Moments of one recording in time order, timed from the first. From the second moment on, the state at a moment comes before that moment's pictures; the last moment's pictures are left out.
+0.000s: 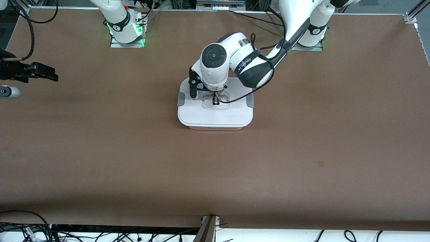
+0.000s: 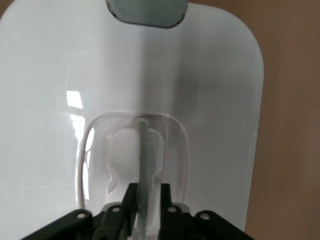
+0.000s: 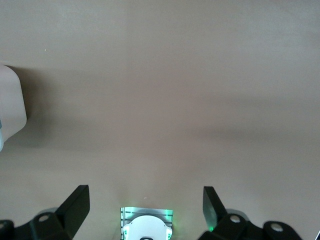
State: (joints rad) left arm -0.47 0.66 -0.44 -1.36 0.16 1.88 0.59; right arm 0.02 0.17 -0.03 -1.36 -0.01 1.32 -0.07
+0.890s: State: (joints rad) left arm -0.11 0.40 -0.44 -1.35 0.15 1.72 0.54; right arm 0.02 0.18 -0.03 -1.36 -0.01 1.33 -0.07
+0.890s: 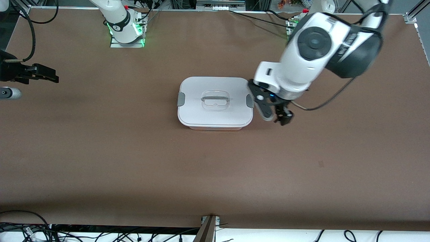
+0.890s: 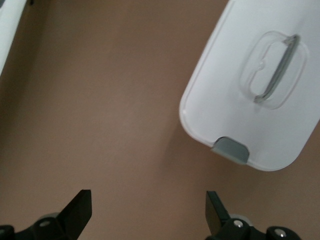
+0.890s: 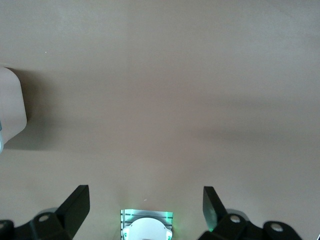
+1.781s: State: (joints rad) left arm -0.02 0.10 -0.14 -1.56 0.10 1.73 -0.01; right arm 0.02 0.18 -0.03 -1.36 -0.01 1.35 -0.07
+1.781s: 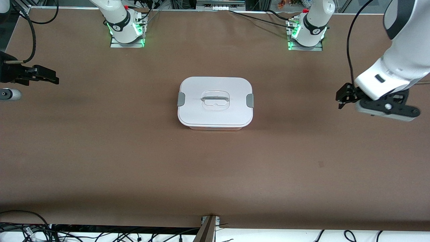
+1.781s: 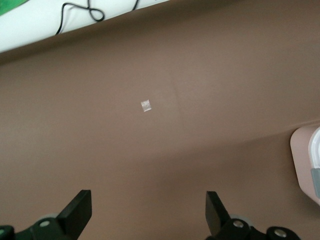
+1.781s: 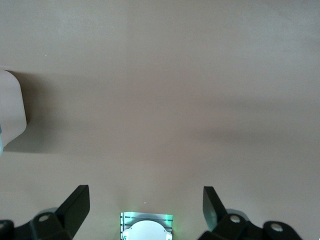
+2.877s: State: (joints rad) left arm 0.00 0.01 -0.03 -1.70 0.00 1.69 -0.14; right arm 0.02 0.18 -0.03 -1.36 -0.01 1.36 -0.07
